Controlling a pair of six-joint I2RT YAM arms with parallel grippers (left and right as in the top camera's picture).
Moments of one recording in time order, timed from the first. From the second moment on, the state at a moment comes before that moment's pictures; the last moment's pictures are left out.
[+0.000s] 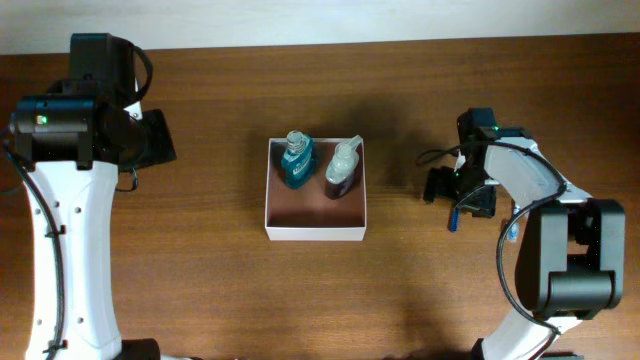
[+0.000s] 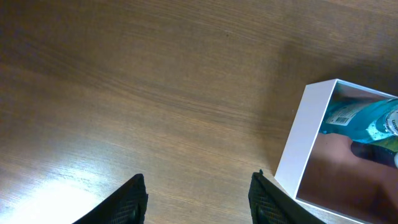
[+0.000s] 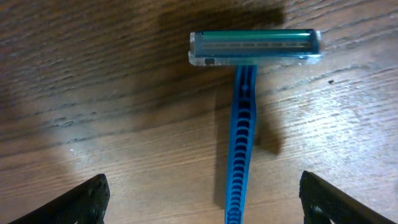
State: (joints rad) left arm -0.02 1.61 1.98 -1.53 -0.17 -0.25; right arm -0.03 1.90 1.24 -0.93 -0.06 0.31
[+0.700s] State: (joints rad) left arm -0.02 1.61 1.98 -1.53 -0.17 -0.25; right arm -0.03 1.96 1.24 -0.96 -0.04 0.31
